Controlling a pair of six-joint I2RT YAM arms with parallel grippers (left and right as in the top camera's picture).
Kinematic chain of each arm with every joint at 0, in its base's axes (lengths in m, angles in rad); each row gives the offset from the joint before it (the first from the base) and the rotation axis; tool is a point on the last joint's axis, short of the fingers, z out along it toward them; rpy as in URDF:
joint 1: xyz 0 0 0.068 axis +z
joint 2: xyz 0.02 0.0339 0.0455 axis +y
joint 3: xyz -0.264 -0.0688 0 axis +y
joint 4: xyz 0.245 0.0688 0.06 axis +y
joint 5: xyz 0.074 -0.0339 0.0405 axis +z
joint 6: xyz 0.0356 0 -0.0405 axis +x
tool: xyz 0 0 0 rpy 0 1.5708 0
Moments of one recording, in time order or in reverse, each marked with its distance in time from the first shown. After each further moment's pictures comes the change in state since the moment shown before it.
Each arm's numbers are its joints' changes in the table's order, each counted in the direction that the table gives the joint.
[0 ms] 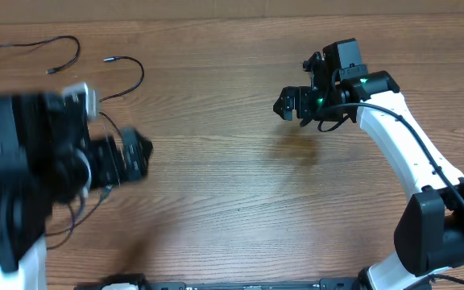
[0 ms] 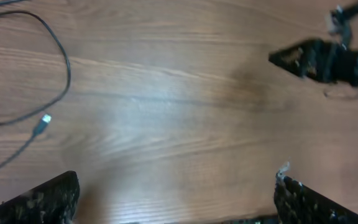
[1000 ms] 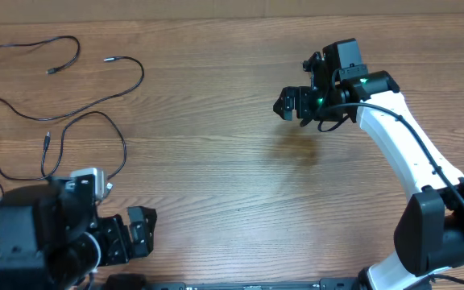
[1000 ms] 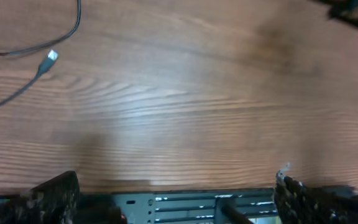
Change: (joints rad) left arm -0.012 -0.307 0.336 0.035 0.047 -0.023; right arm 0.000 0.000 0.000 0.000 0.001 0.001
